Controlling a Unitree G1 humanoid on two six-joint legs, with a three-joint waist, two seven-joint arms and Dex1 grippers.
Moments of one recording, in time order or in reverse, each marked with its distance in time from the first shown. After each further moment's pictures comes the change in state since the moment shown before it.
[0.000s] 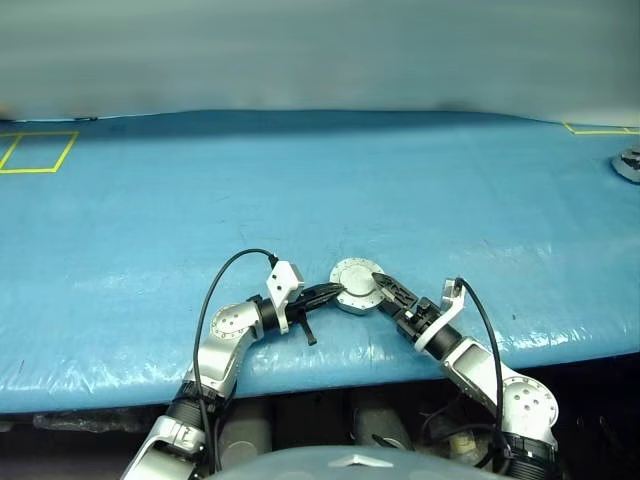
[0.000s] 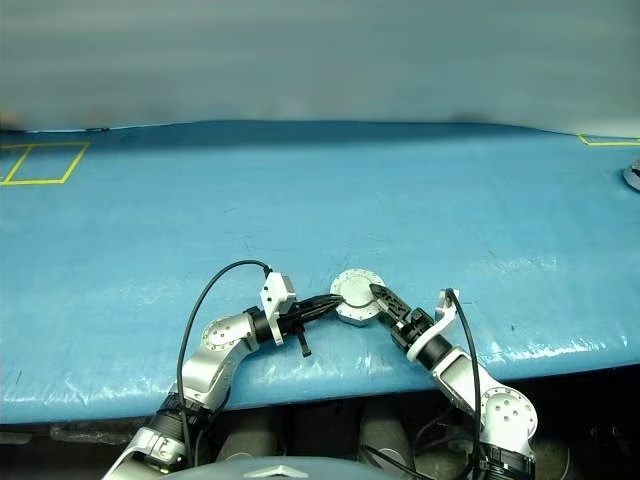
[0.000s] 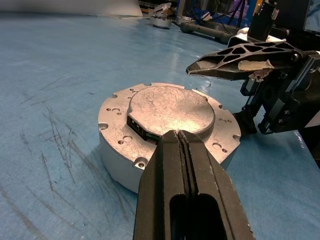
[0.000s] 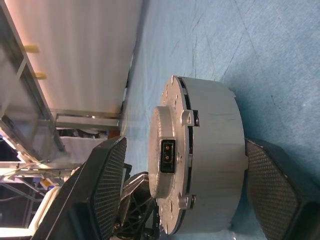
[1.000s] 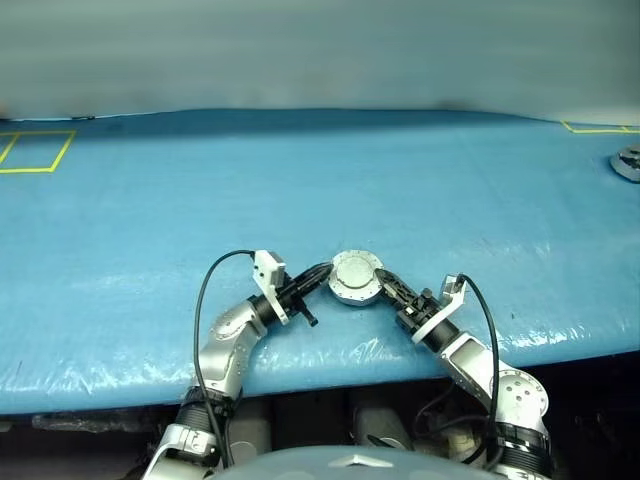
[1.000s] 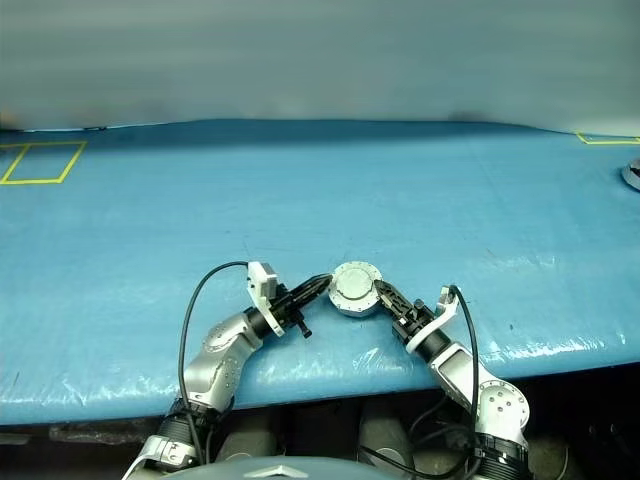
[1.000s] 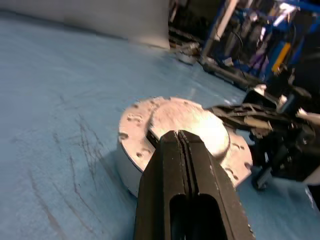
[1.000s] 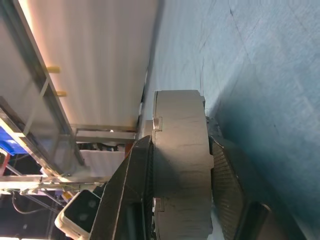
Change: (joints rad) left arm 0.033 -0.094 0.163 -0.032 -0.216 0.112 0.066; right arm -0.055 0.013 -0.025 0.107 0.021 -0.072 0.067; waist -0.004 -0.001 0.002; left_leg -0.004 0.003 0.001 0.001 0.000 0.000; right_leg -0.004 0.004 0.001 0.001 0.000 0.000
